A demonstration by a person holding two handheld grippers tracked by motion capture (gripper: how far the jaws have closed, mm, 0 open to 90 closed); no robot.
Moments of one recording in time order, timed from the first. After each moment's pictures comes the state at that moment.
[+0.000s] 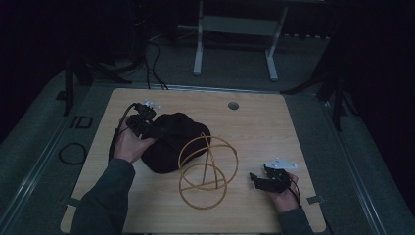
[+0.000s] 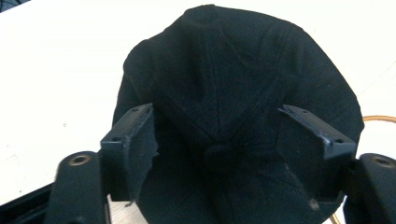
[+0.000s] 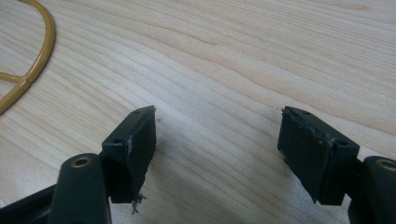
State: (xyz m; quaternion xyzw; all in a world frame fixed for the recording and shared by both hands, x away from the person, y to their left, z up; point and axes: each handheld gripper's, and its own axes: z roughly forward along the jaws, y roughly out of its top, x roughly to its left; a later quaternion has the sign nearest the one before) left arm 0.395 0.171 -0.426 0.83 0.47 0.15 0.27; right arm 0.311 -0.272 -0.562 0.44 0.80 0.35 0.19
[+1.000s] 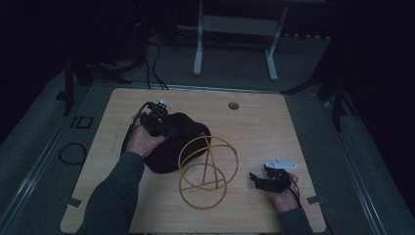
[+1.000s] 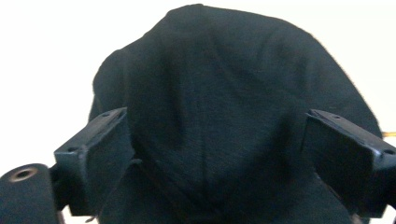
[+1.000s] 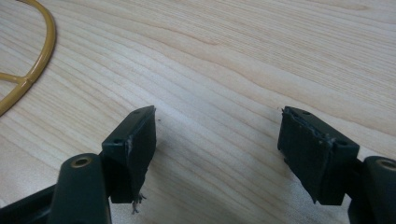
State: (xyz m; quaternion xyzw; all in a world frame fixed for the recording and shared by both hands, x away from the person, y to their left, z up) left arm 0.427 0.145 -0.451 0.84 0.47 0.14 0.24; right arm 0.312 -0.272 -0.562 0.44 0.80 0.36 0.19
